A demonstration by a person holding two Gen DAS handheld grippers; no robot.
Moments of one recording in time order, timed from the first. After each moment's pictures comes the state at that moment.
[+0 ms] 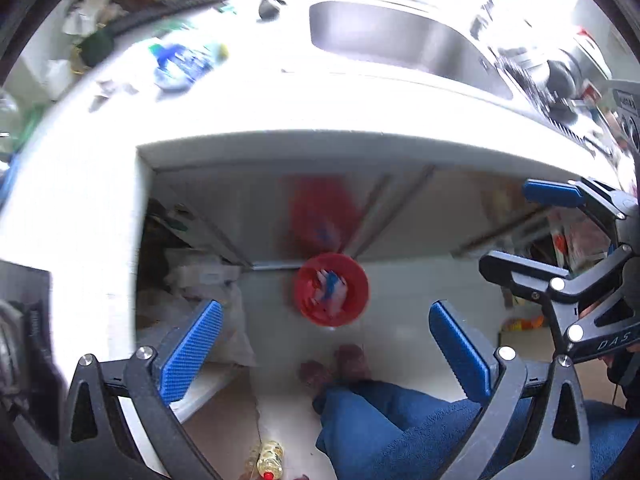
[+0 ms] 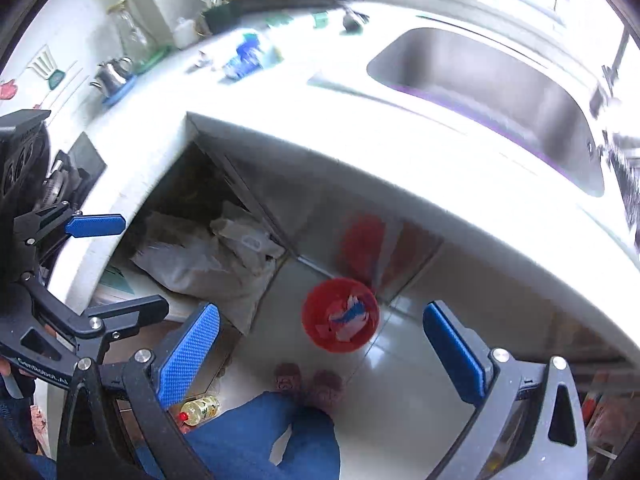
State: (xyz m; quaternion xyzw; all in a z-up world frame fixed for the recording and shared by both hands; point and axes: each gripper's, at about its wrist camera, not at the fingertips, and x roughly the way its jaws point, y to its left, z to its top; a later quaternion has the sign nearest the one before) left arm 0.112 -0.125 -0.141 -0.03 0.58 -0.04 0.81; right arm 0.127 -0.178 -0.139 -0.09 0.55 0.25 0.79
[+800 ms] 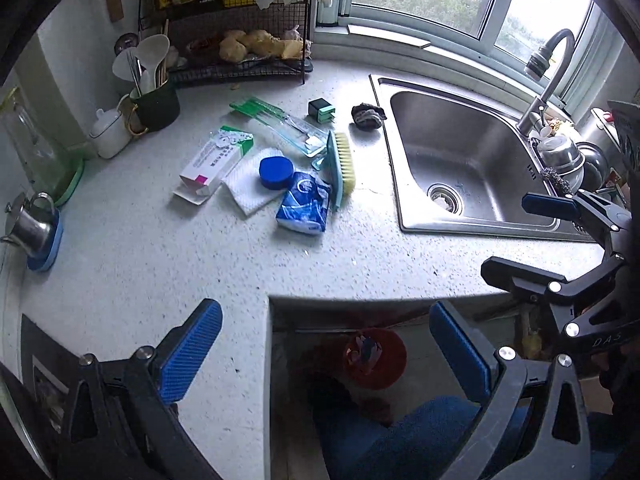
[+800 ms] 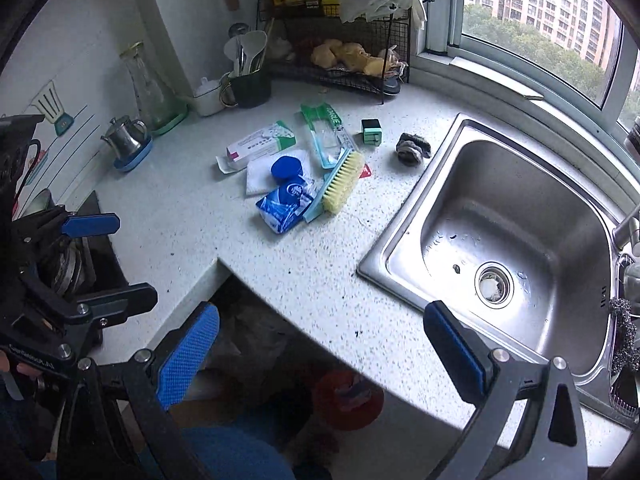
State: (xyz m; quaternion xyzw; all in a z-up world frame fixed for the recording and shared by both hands) left arm 0.228 0.005 -0.058 -0.04 0.53 -0.01 0.85; right arm 0.239 -0.078 -0.064 -0.10 0.49 0.28 0.82
